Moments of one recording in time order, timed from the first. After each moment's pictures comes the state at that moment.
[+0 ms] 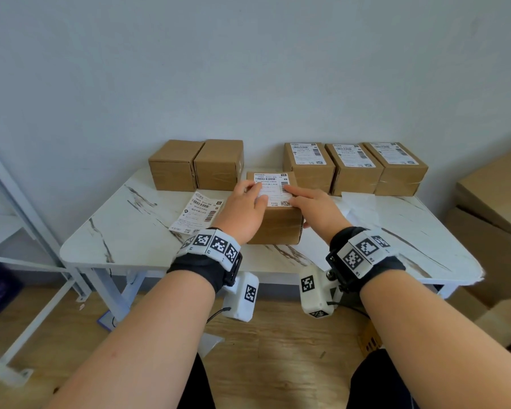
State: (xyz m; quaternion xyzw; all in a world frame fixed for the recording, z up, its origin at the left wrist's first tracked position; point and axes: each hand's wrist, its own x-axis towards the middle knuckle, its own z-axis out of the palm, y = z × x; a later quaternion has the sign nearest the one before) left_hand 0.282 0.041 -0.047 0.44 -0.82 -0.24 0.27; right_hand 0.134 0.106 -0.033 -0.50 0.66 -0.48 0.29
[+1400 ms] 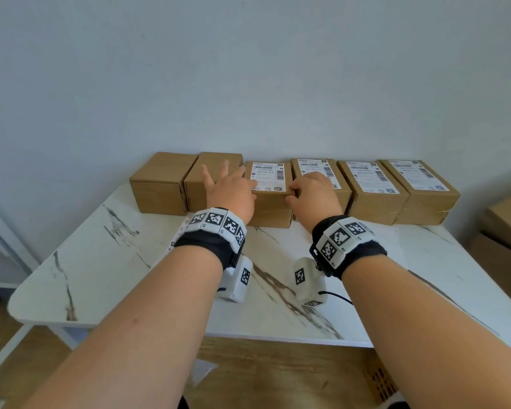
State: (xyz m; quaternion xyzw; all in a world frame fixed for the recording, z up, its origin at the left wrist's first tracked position) left_hand 0.249 -0.071 -0.020 0.51 -0.84 0.06 0.14; right_hand 0.099 -0.012 -0.026 -0.58 0.76 -0.29 -0.04
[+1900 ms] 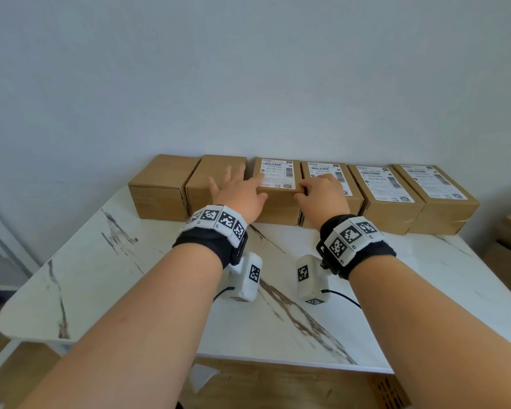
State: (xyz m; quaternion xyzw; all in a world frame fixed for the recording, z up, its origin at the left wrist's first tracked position) left_hand 0.241 -0.099 -0.020 0.52 -0.84 -0.06 0.13; right_hand 0.093 -0.037 -0.022 -0.53 0.79 -0.30 0.03
